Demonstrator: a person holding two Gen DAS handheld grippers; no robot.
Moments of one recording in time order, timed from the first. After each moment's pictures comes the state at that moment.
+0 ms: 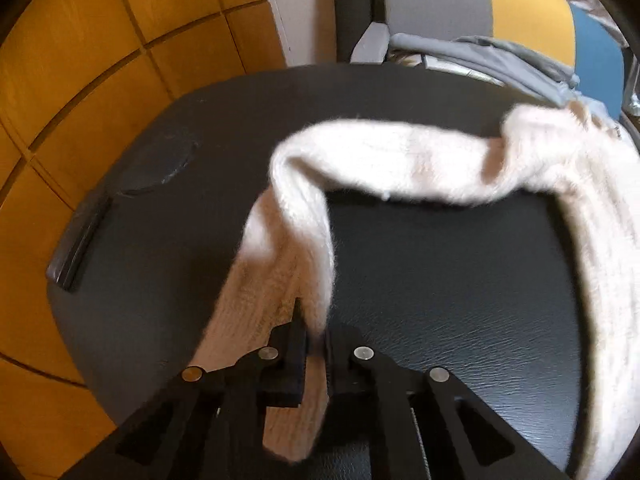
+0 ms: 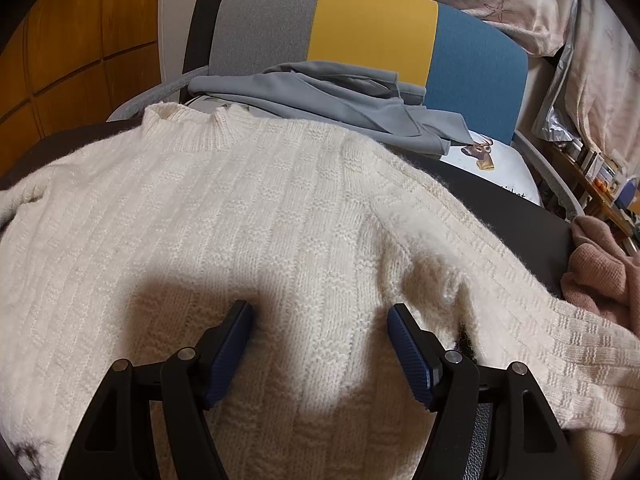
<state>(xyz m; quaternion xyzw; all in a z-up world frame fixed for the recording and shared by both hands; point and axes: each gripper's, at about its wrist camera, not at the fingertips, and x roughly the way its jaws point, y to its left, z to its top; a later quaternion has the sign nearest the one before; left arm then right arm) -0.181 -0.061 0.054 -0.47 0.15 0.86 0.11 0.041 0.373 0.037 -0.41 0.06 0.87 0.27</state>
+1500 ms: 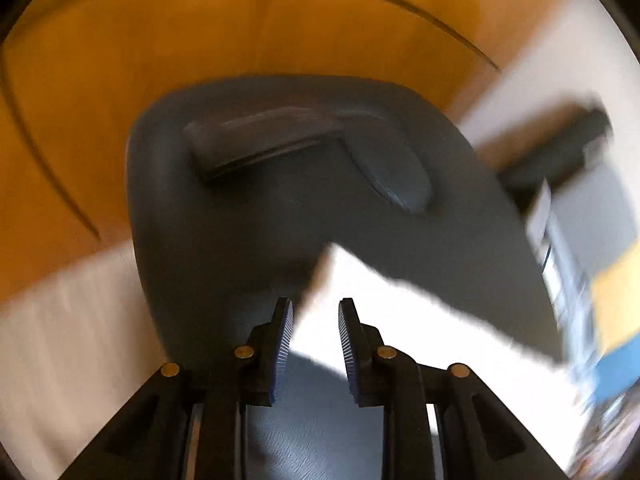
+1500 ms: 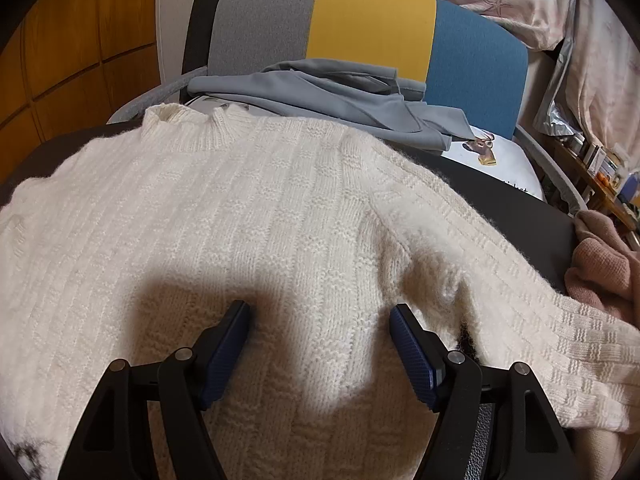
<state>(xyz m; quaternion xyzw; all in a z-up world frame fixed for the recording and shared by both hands) -0.212 -0.253 0.089 -0.50 -0.19 0.84 -0.06 0.042 0.374 0.037 -0.41 0.07 0.87 0.27</state>
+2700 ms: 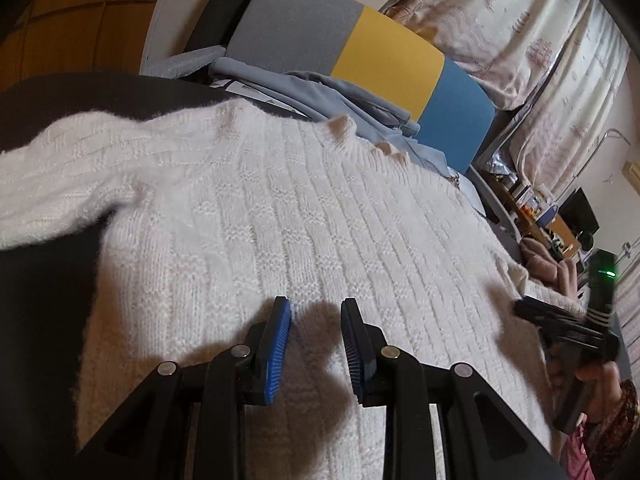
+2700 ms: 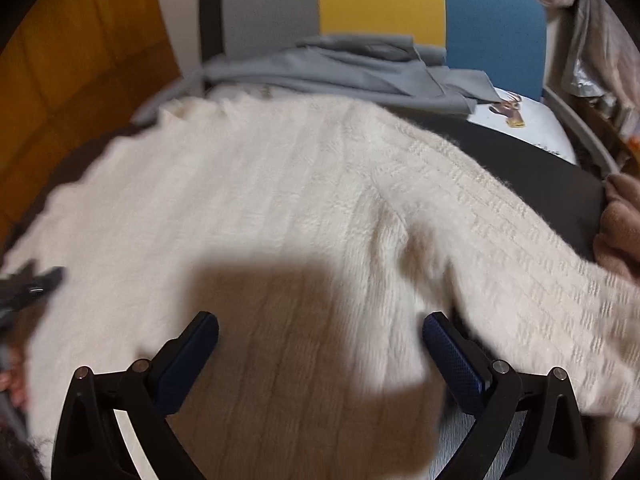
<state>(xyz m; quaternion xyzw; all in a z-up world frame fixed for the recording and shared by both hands) -0.073 0.129 0.022 -0.44 -0.06 0.82 0.36 0.080 0.393 0.054 -0.42 0.16 0.87 0.19</state>
